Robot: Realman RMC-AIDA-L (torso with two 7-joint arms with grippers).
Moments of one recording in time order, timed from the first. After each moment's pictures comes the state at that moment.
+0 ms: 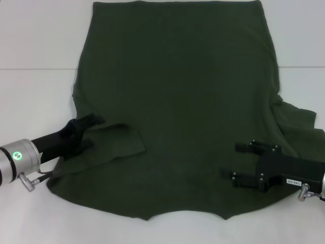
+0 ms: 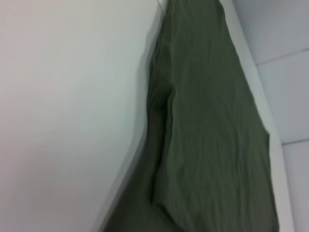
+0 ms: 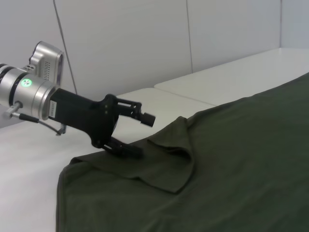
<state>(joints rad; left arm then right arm) -0.54 -2.14 0.51 0.52 2.02 1.03 -2.42 0.50 2.10 -0.68 -0.48 -1.96 -1.37 1.10</state>
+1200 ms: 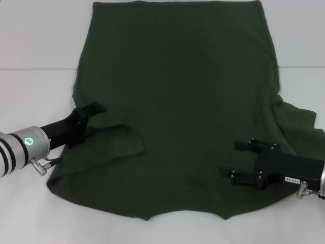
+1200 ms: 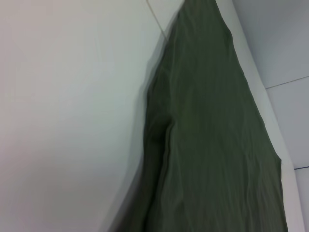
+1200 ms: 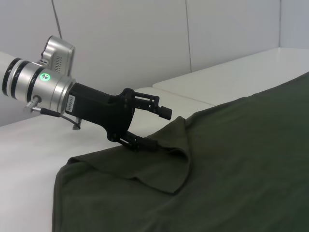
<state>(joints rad) -0.61 -2.14 0.52 0.46 1.99 0.89 -2.43 0.51 2.10 -0.68 -0.48 -1.96 -1.36 1.10</state>
